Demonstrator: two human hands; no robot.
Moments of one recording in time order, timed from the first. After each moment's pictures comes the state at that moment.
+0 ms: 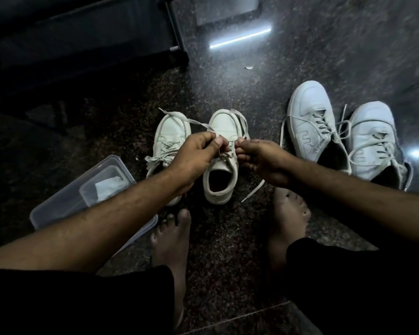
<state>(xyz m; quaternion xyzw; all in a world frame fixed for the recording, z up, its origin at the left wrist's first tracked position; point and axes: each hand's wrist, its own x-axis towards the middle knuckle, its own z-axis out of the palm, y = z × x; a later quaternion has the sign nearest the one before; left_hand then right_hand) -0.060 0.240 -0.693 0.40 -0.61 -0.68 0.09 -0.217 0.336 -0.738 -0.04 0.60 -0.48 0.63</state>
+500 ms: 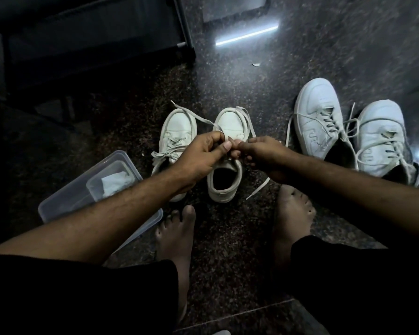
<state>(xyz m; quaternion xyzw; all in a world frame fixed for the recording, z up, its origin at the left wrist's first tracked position) -0.052 0.241 -0.700 0.35 -0.60 -0.72 0.08 -0.206 0.326 -0.726 -0.14 0.67 -0.39 0.61</state>
